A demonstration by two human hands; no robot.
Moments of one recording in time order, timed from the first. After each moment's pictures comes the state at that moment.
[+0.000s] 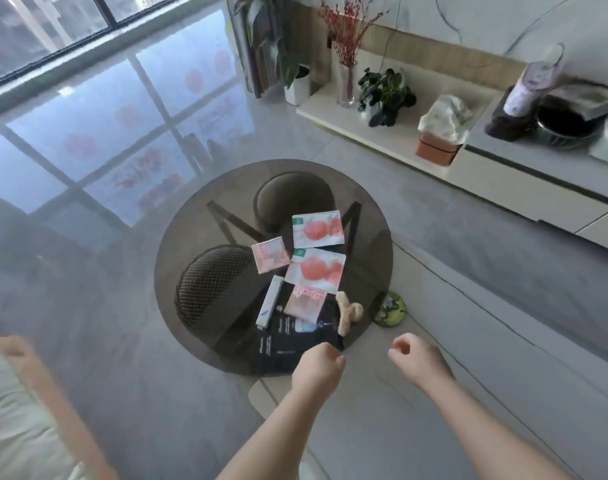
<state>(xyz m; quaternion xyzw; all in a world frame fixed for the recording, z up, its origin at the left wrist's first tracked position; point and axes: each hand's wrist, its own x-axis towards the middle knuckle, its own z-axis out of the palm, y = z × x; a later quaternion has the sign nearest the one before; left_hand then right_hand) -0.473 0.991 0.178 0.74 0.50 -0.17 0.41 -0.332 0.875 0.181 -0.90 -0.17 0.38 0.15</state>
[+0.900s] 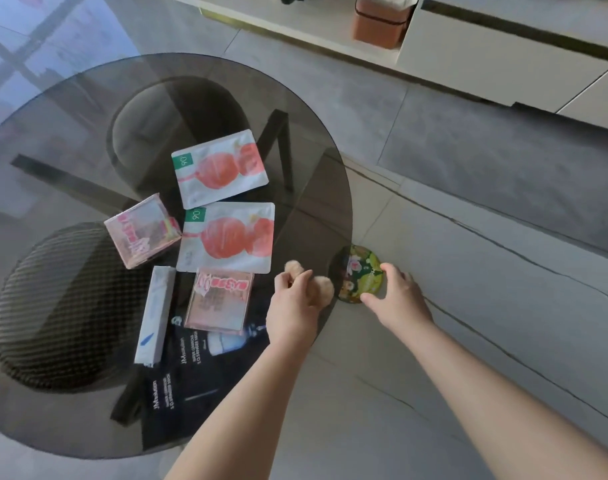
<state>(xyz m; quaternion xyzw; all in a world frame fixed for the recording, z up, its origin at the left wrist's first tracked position) -0.333 1.043 -0.066 0.82 0.43 -0.13 0.36 -0.224 0.916 -0.053 -0.93 -0.10 0.31 0.15</state>
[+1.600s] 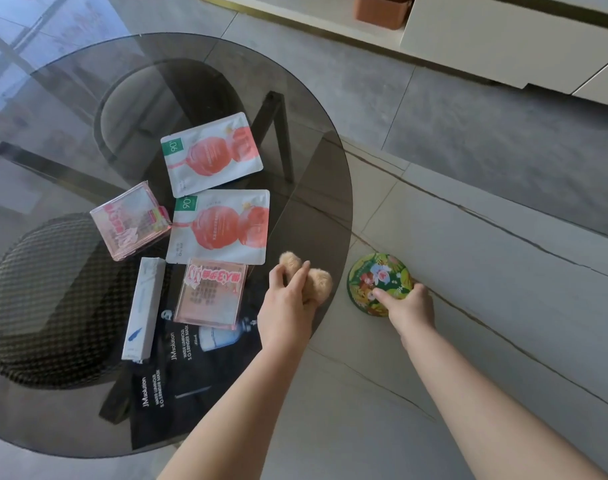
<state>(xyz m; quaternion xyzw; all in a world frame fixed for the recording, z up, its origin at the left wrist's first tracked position) -0.346 1.036 -0.083 0.86 0.40 -0.07 0.31 -0.230 0.896 -0.106 -0.89 0.17 0.29 0.30</state>
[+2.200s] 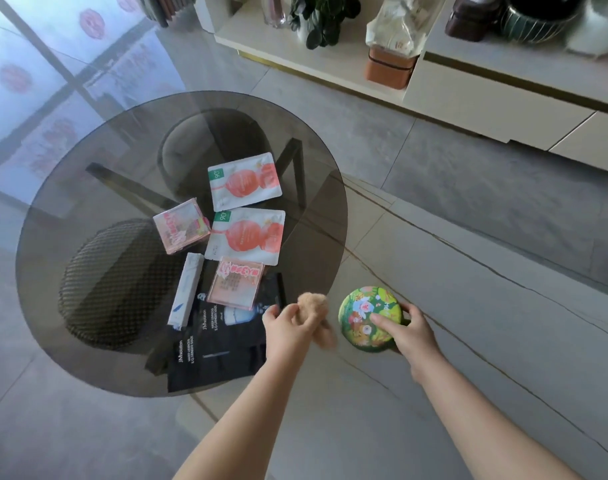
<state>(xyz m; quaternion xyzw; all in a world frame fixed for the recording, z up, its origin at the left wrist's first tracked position) -0.391 0.989 0.007 0.67 0.54 -0.06 0.50 -0.267 0.836 0.001 -0.77 0.12 0.38 0.50</state>
